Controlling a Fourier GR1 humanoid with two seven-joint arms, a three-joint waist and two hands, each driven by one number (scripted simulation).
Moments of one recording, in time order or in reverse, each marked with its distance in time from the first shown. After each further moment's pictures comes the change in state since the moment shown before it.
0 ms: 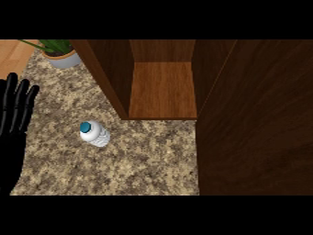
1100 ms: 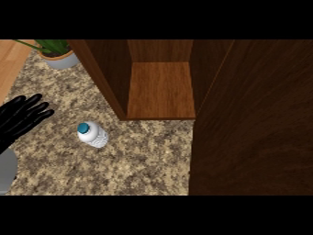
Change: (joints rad) left arm -0.056 0.402 0.118 0.350 0.798 -0.759 0.125; right arm 0.398 0.013 0.154 -0.339 -0.145 0.085 0.193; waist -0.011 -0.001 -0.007
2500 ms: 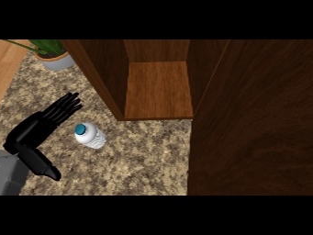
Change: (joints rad) left arm -0.186 -0.203 0.053 0.593 -0.691 -0.041 -0.434; right arm 0.379 -0.026 0.084 -0.055 0.061 0.114 -0.259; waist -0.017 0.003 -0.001
